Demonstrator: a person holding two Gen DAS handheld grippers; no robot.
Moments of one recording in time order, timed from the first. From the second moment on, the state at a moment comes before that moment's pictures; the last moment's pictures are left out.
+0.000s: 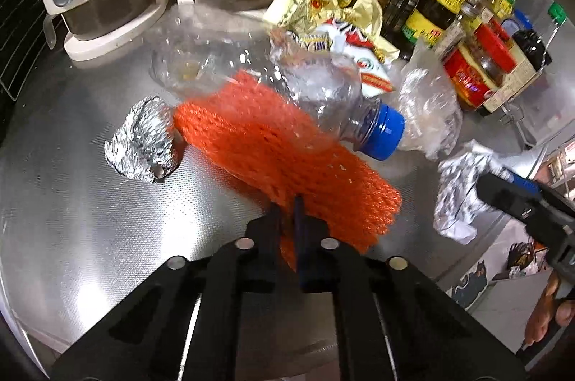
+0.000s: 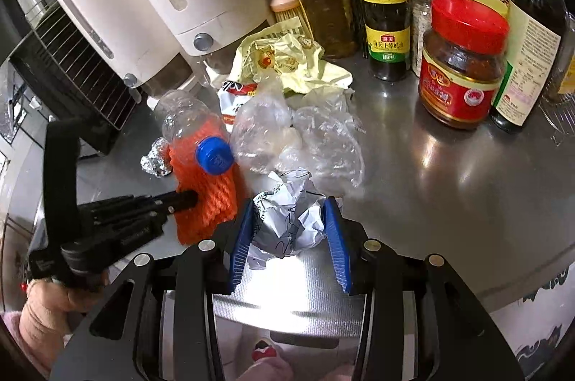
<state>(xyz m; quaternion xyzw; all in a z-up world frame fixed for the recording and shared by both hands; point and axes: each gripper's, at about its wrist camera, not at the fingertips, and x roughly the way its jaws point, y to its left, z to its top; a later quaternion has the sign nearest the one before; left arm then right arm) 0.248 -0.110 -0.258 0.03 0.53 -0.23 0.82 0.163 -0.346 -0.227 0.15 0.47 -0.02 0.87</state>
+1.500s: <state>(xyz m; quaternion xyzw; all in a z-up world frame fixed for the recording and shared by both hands) 0.087 -0.014 -0.244 0.01 0.52 -0.18 0.84 0.046 -0.243 -0.254 0.14 0.51 0.03 0.85</state>
